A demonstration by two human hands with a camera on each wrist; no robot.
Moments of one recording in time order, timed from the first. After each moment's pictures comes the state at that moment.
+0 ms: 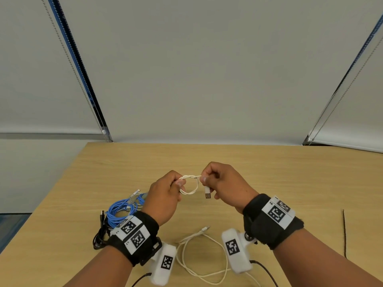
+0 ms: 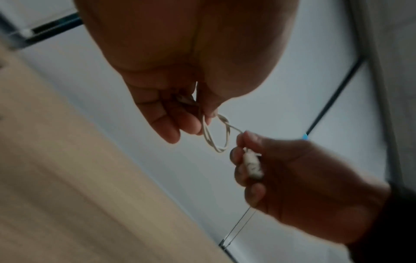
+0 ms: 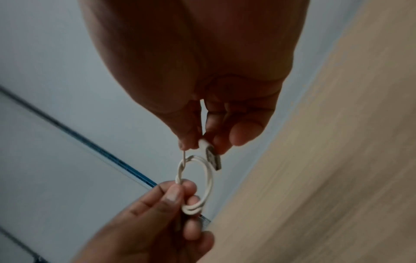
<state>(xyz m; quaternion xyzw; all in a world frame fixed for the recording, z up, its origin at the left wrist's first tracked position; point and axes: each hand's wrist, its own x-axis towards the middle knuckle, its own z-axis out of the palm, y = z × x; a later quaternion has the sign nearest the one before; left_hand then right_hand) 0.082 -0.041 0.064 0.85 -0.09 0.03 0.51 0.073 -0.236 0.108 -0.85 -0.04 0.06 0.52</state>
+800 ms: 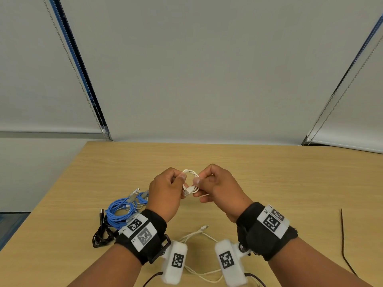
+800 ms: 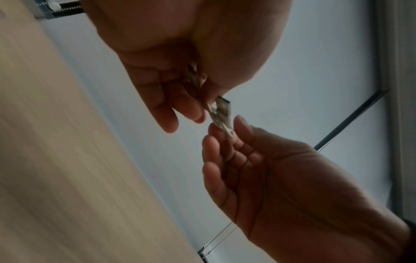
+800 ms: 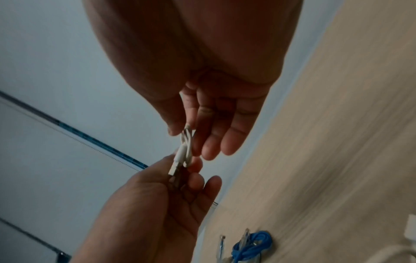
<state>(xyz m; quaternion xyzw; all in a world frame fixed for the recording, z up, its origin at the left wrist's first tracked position) 0.080 -0.055 0.066 0.80 -0.01 0.07 0.60 0.060 -0.221 0.096 -0.75 0.02 0.08 0.66</state>
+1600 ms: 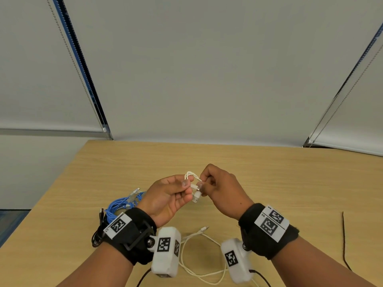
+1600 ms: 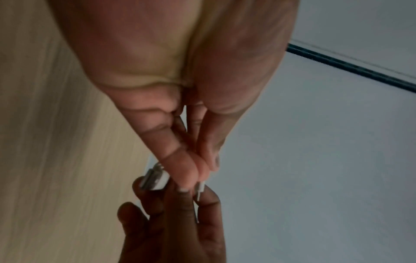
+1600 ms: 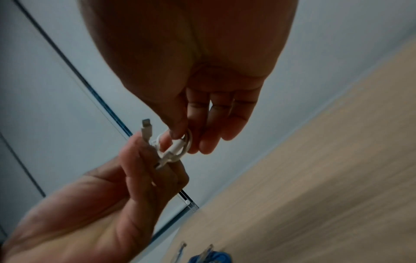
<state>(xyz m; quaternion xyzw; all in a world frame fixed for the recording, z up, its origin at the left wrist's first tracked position) 0.082 -0.041 0.073 0.45 0.06 -0.25 0.86 0.065 -0.230 0.095 -0.89 -0.08 0.00 0.45</state>
